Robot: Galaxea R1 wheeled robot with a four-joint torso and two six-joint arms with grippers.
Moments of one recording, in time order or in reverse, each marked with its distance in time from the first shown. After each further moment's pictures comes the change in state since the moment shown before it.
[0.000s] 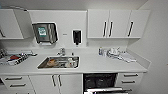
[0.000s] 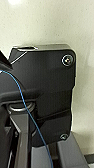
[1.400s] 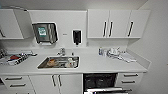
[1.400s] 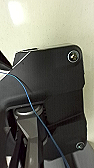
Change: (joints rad) left arm -0.013 0.090 0.000 -0.141 0.229 0.248; right arm -0.017 0.081 -0.155 0.207 0.043 -0.208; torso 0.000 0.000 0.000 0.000
